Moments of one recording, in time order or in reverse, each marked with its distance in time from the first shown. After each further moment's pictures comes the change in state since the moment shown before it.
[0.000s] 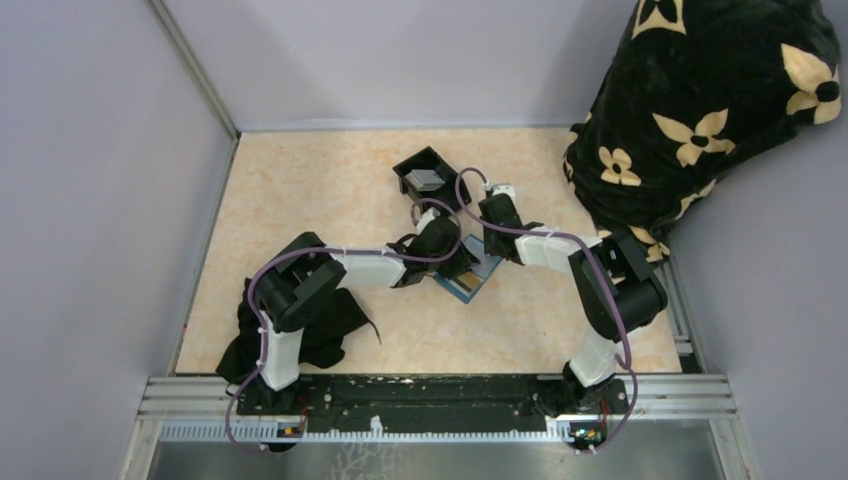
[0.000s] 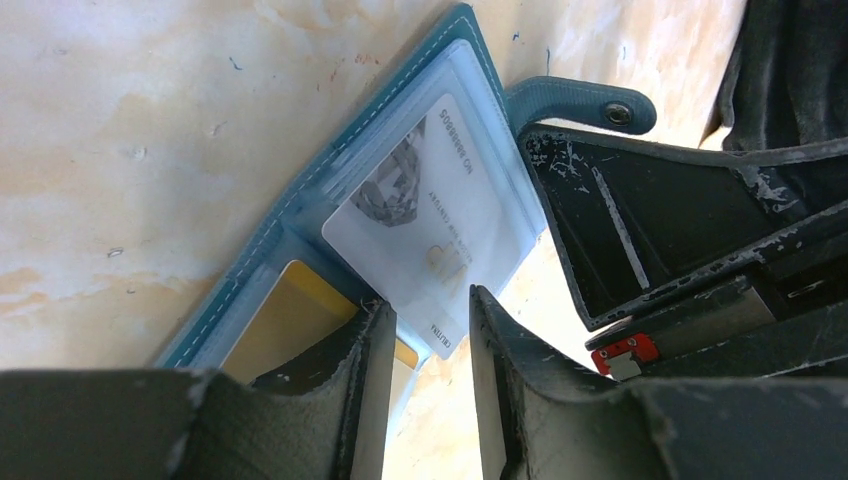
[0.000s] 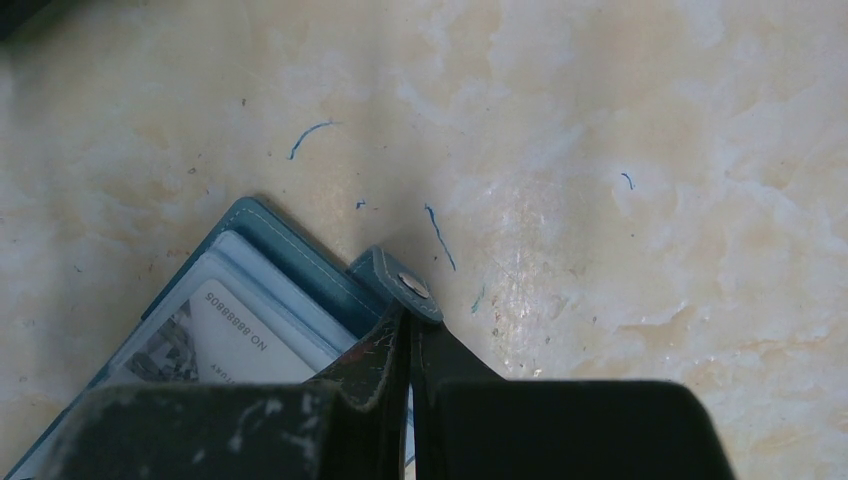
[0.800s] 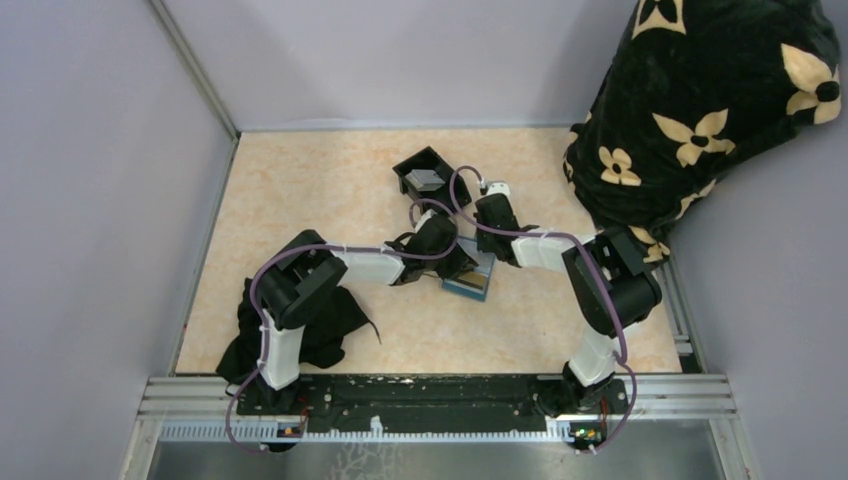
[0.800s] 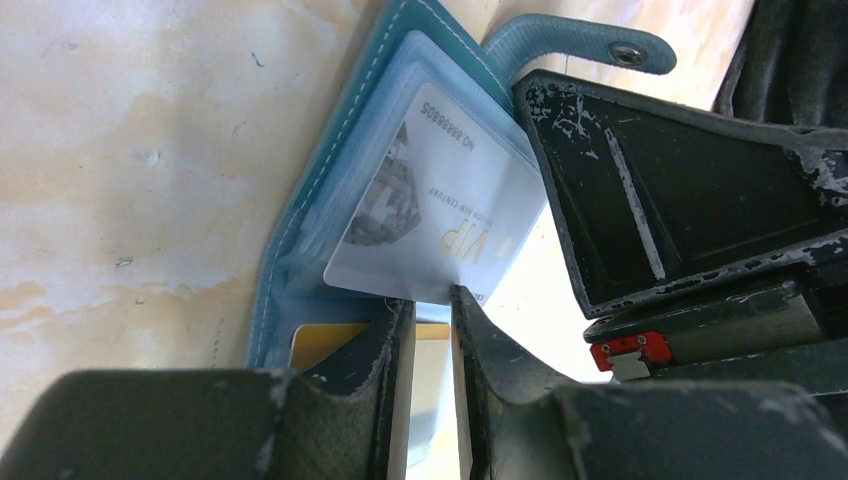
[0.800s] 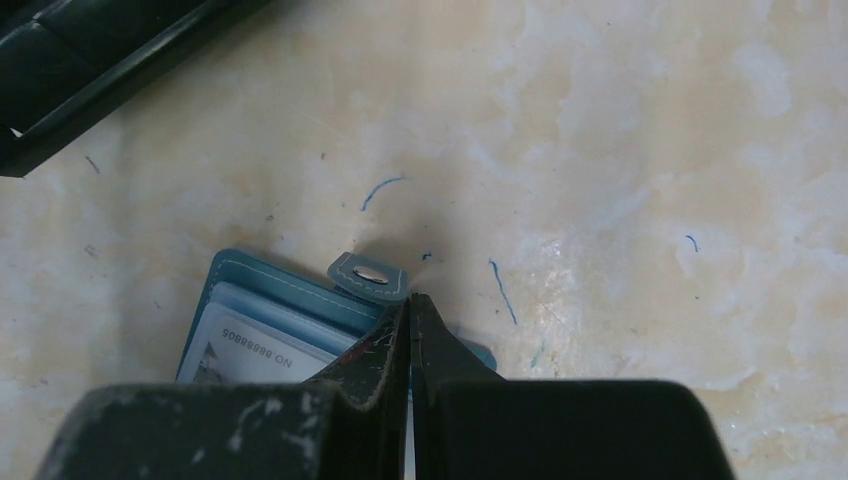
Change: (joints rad) left arm 0.034 0.019 0.015 -0.024 0.074 -0.037; right arm 0.014 0.031 -0.013 0.129 -0.029 0.003
